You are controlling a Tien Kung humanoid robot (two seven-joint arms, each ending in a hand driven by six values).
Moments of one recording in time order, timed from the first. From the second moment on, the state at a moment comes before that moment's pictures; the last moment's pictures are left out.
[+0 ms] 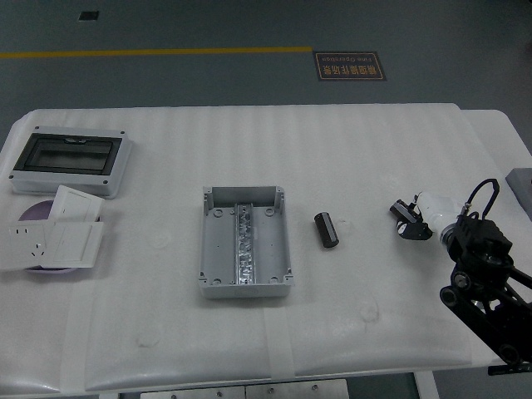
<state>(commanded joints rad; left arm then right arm) -0.06 0.22 -0.82 -0.19 1.57 -0.28 0.52 0.28 -0.43 0.96 1.37 -2.07 0.09 -0.65</state>
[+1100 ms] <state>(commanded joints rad) -0.06 0.21 -0.85 -0.19 1.60 -0.29 0.52 0.41 -0.41 0.62 1.70 -1.38 -0.23 -0.20</state>
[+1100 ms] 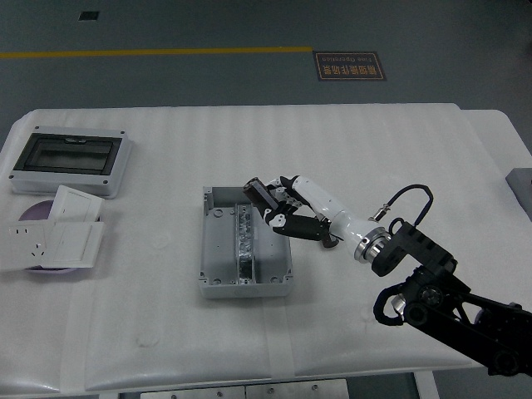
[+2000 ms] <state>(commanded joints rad) -0.06 0.21 -0.85 -0.19 1.60 -0.29 0.52 0.44 -0.38 0.57 1.60 -1.57 -0.23 -0.20</state>
